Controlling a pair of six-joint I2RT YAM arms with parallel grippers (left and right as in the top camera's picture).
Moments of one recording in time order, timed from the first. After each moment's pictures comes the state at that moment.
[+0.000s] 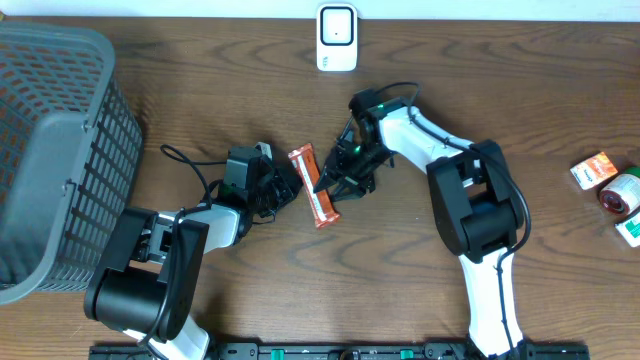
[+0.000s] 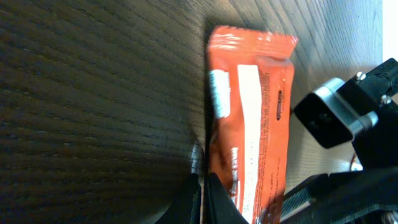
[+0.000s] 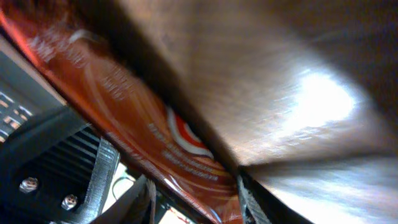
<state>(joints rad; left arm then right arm) -0.27 1.78 0.60 0.35 0.45 -0.91 0.44 2.33 1.61 -0.95 -0.78 0.57</state>
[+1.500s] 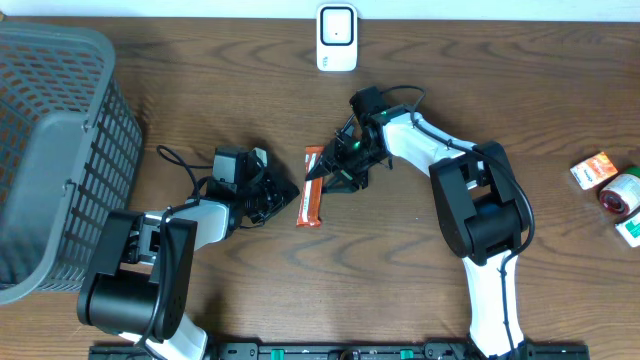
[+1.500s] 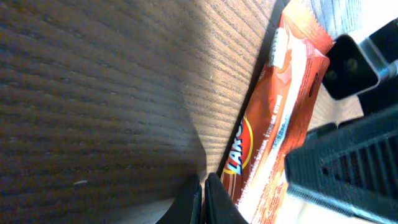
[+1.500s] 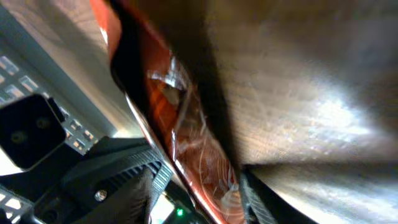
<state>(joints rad) -0.19 1.77 0.63 0.18 0.60 -0.83 0.42 2.30 1.54 -0.71 -0.84 0.76</state>
